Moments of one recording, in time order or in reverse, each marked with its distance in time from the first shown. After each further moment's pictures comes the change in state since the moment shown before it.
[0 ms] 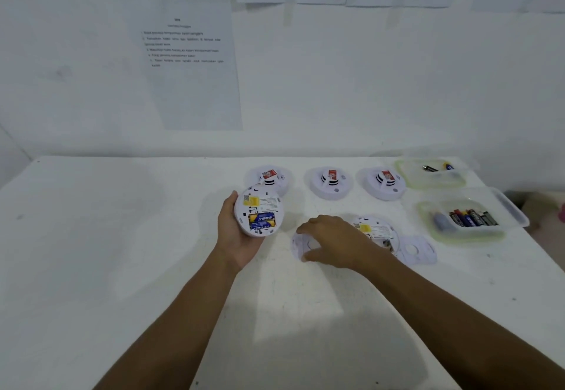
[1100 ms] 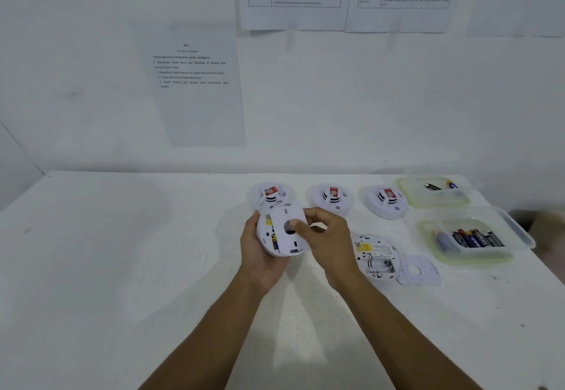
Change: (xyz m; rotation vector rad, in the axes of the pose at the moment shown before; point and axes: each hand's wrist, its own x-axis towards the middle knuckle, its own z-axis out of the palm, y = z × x) left_hand -0.007 -0.033 0.035 -0.087 -0.095 -0.014; right_hand 0.003 -0.047 -0.021 1.222 0.645 0.315
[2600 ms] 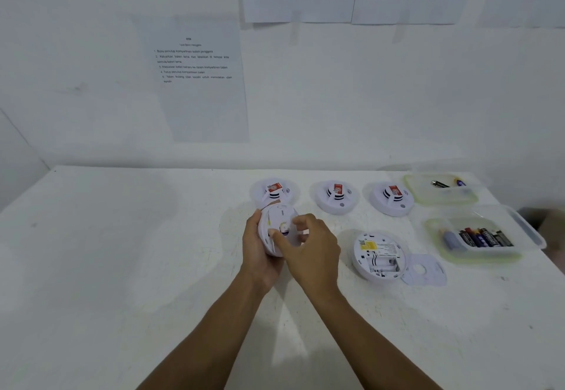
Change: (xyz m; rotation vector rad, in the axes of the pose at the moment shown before) left_hand 0.004 -0.002 -0.014 0.155 0.139 0.044; right_hand -0.015 0.026 0.033 -0.508 0.160 -0.086
